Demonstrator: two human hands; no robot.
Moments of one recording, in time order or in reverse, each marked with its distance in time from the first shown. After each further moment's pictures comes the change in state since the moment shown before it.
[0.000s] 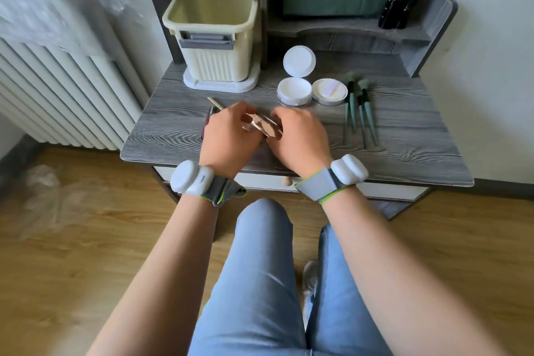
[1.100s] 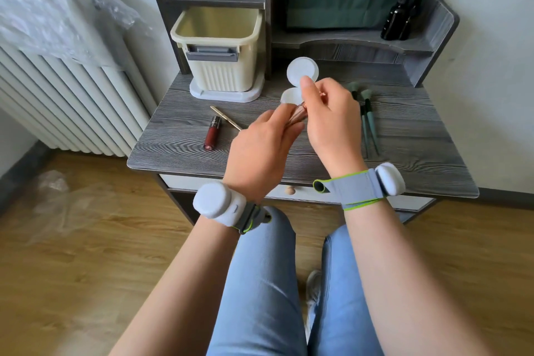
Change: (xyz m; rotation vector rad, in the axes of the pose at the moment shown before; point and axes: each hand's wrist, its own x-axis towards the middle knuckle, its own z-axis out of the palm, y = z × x) left_hand -0.026 0.044 0.001 0.095 -0.055 0.370; right_hand 0.004 -0.010 -0.059 0.513 0.279 0.246
